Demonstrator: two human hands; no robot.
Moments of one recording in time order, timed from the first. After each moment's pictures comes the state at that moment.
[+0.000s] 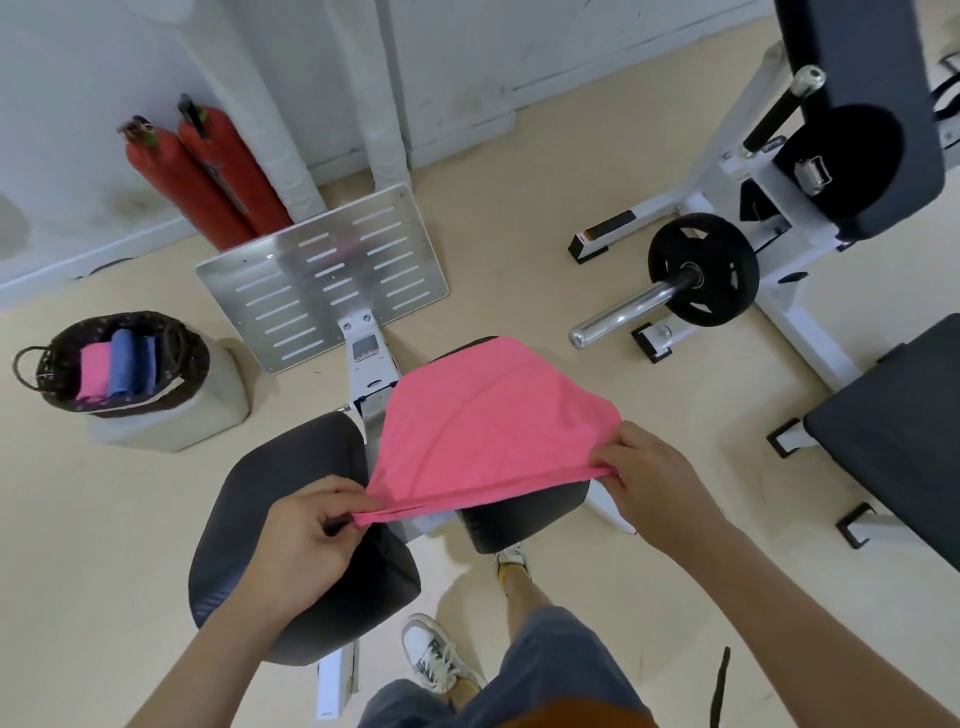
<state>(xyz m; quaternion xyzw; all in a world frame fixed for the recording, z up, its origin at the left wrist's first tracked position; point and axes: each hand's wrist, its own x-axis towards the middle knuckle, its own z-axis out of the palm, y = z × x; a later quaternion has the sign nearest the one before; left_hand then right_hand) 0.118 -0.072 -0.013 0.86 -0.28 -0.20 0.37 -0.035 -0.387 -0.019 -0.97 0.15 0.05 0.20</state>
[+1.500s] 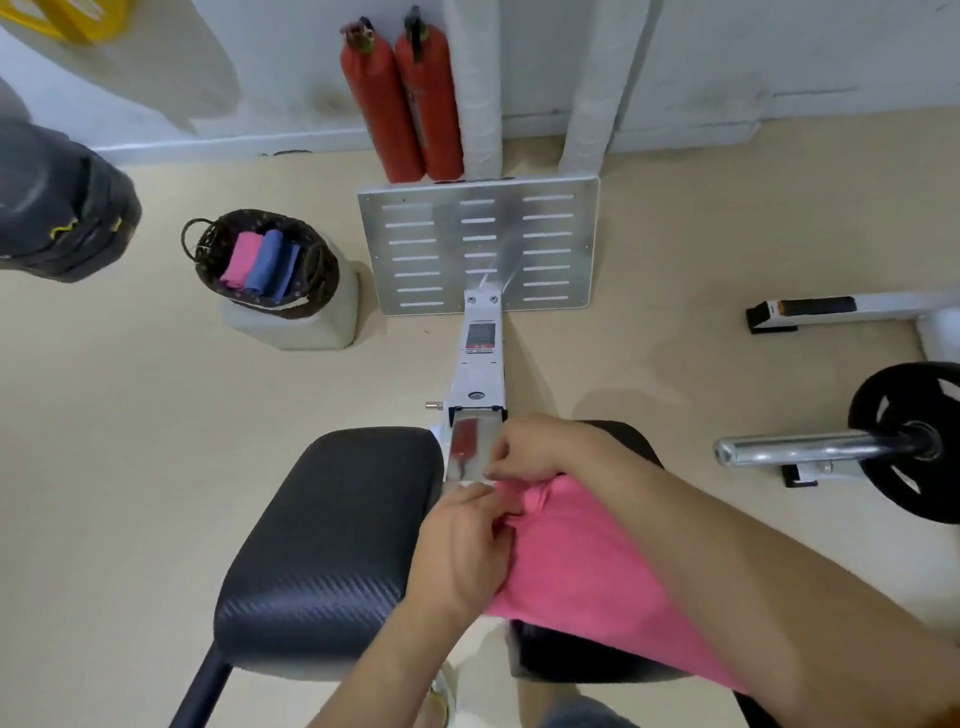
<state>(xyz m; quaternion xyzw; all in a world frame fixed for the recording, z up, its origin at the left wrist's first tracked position) 0.161 -0.175 -0.073 0.94 -0.09 -0.16 0.29 0.264 -0.304 -0.099 -0.82 -0.14 0.52 0.18</state>
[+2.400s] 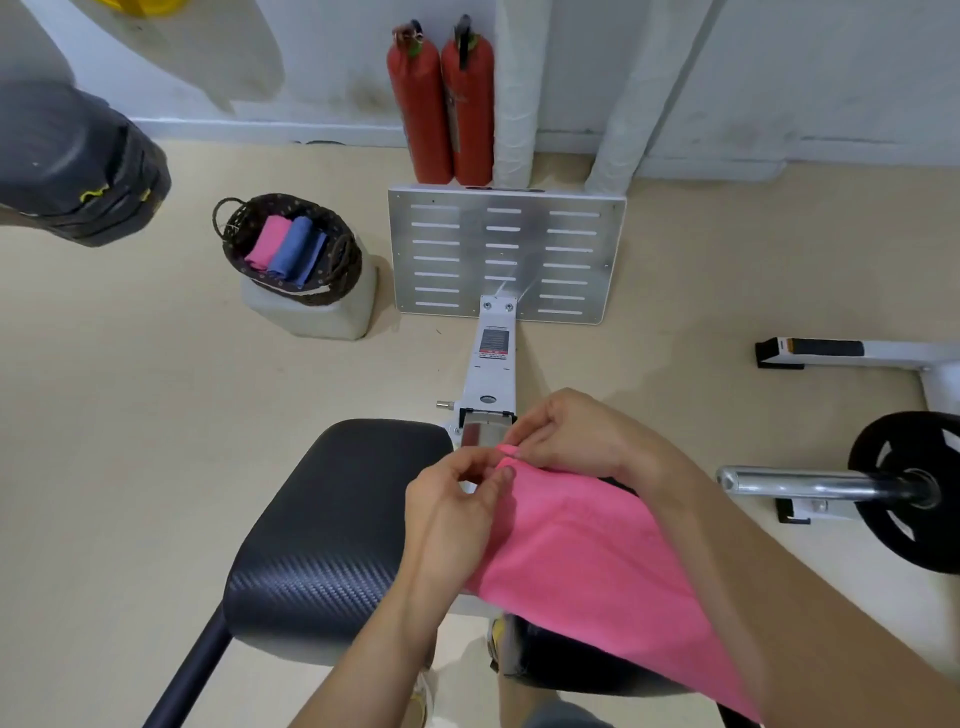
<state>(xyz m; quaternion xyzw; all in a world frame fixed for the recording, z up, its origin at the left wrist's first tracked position) 0.182 -0.168 -0.038 0.81 0.20 -0.15 0.52 0.263 -0.322 -0.031 -0.76 0.01 0.45 0.46</state>
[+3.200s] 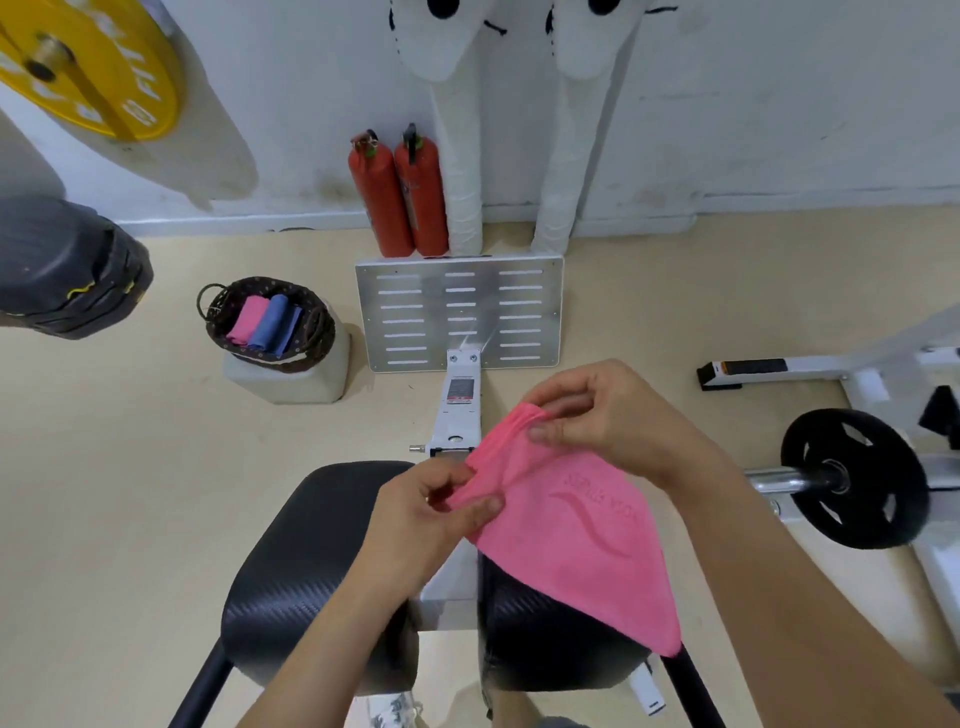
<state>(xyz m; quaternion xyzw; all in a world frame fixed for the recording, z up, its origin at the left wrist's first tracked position) 0.174 -0.170 0.038 0.79 0.06 -0.21 0.58 0.225 -0.380 0.094 -0.78 0.04 0.24 0.58</state>
